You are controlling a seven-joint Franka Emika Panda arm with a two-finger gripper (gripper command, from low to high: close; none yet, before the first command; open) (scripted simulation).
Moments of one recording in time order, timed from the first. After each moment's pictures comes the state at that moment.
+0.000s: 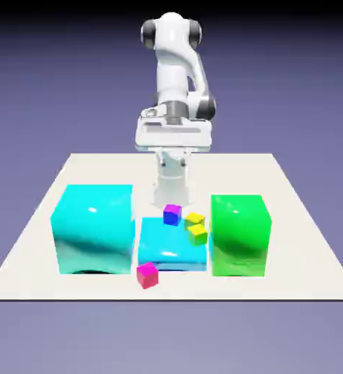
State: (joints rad) arm 0.01 -0.53 0.00 -2.77 -0.01 2.99 0.73
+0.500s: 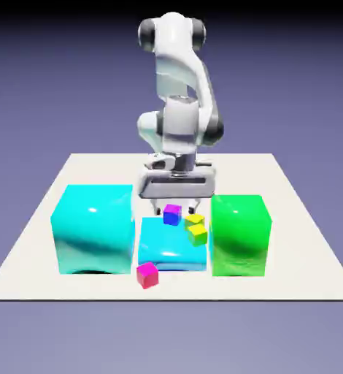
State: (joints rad) arm 0.05 0.02 -0.02 -2.29 -0.16 2.38 0.62
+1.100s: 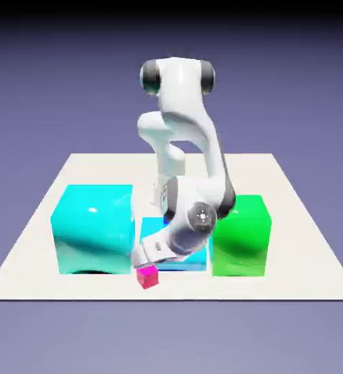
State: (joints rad) arm 0.09 0.67 -0.04 -1.70 -0.33 1.66 0.49
